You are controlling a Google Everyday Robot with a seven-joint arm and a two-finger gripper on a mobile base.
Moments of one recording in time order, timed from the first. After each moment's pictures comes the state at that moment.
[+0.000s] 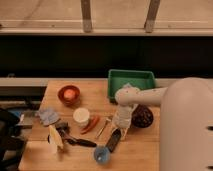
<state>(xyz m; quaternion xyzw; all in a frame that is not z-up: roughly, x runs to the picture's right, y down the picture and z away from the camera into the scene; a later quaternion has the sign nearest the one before) 0.083 0.259 0.805 -0.34 0.38 0.74 0.43</state>
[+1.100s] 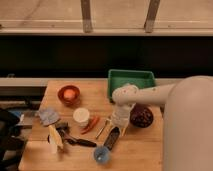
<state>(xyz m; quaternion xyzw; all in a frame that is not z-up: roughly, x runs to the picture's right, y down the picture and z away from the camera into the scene) 0.071 0.235 0.792 -0.31 0.34 0.75 0.47</state>
